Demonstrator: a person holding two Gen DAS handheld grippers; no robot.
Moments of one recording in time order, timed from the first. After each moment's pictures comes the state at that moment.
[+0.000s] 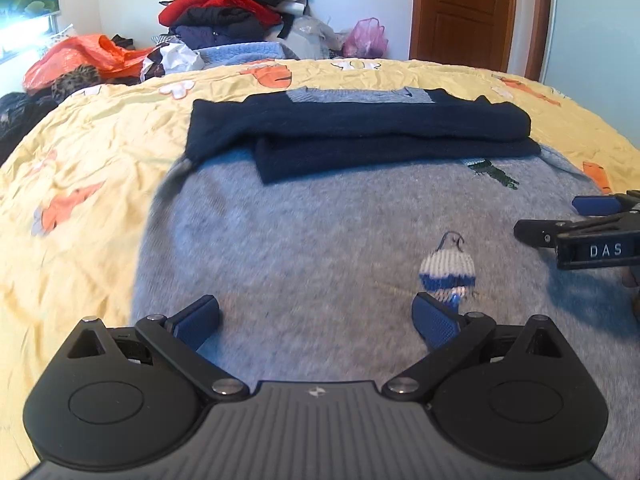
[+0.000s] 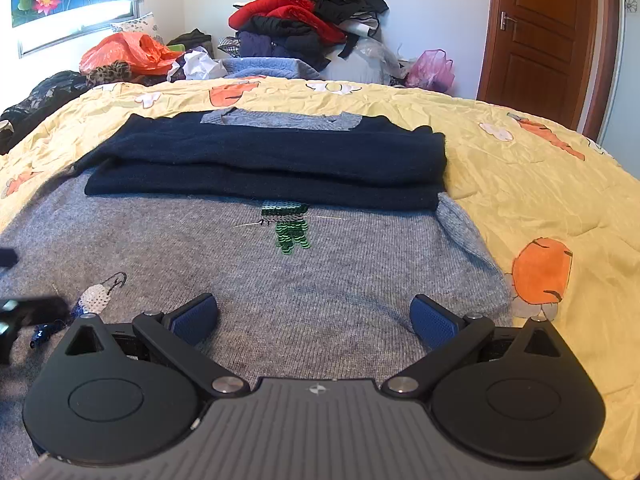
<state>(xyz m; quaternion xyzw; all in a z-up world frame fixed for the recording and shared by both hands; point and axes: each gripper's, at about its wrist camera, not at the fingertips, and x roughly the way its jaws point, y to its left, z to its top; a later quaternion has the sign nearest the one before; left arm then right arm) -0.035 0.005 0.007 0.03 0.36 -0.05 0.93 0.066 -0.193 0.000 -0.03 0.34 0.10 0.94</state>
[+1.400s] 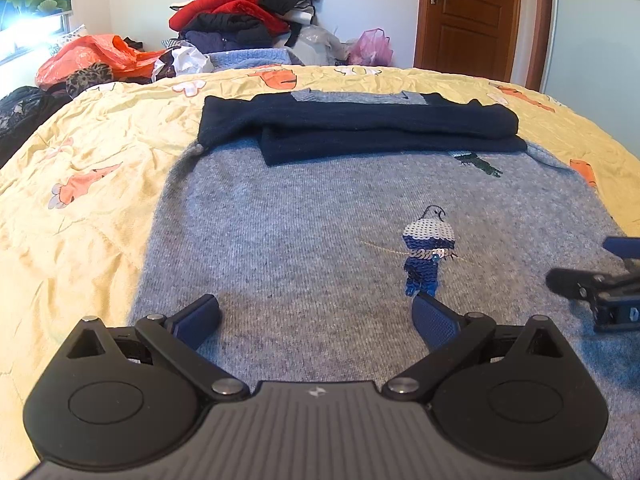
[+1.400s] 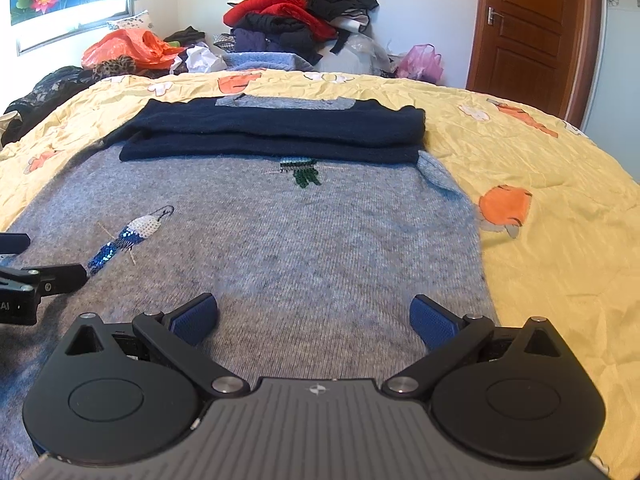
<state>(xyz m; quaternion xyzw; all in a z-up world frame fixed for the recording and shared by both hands) -0.071 0.000 0.006 0.02 0.35 -0.04 0.93 -0.008 -0.191 0.002 -0.03 0.35 0.08 0.93</state>
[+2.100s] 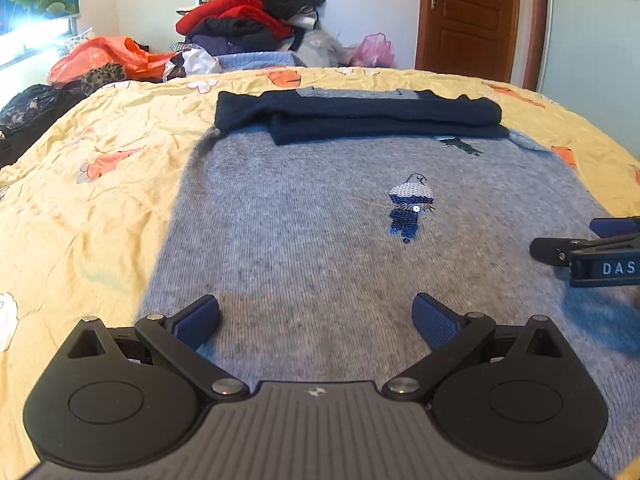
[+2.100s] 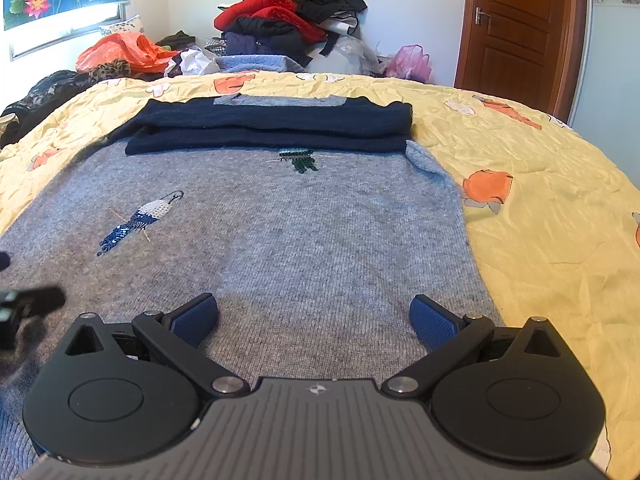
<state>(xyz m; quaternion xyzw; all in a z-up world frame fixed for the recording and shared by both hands) -0.124 0.004 0.006 0.02 0.35 -0.04 0.94 -0.029 -0.191 0.000 -0.02 0.34 0.07 0.94</state>
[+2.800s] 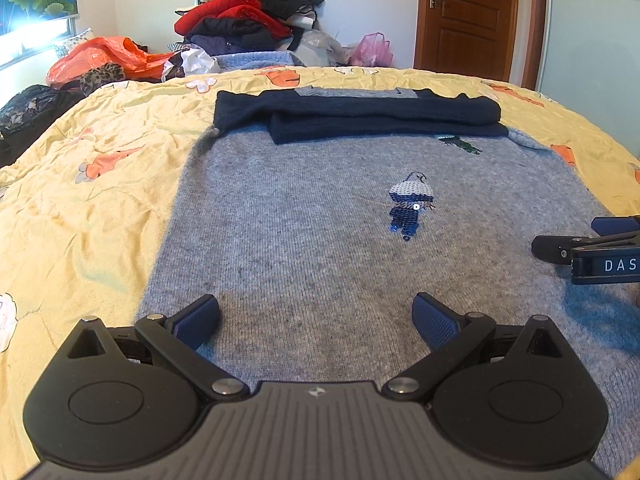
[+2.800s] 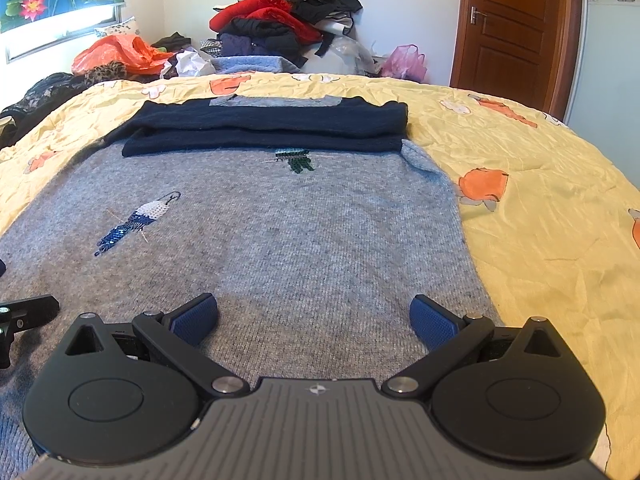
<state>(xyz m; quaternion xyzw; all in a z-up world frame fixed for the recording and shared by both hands) -0.123 0.003 0.005 0.02 0.35 -0.04 0.94 -0.030 -0.192 0.000 -0.02 0.34 0.06 0.94</state>
